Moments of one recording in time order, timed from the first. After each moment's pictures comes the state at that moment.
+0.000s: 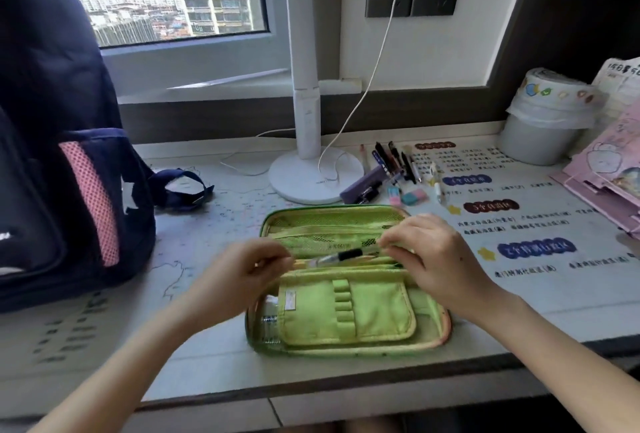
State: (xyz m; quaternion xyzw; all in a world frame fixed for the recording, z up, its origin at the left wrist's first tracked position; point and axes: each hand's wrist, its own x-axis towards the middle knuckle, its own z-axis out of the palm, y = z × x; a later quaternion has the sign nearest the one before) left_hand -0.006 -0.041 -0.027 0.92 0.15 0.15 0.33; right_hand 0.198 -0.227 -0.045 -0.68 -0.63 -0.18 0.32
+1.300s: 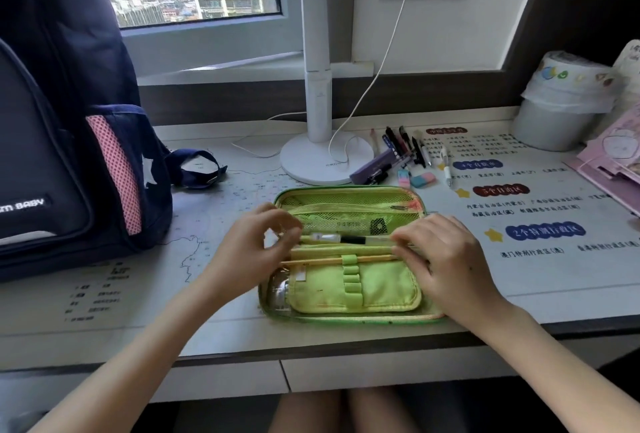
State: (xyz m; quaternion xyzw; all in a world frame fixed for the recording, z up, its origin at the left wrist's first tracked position) left_hand -0.009 -0.046 -0.037 0.90 0.18 0.24 0.31; right_hand 0.166 -0.245 -0.056 -0.71 -0.59 -0.24 0.31
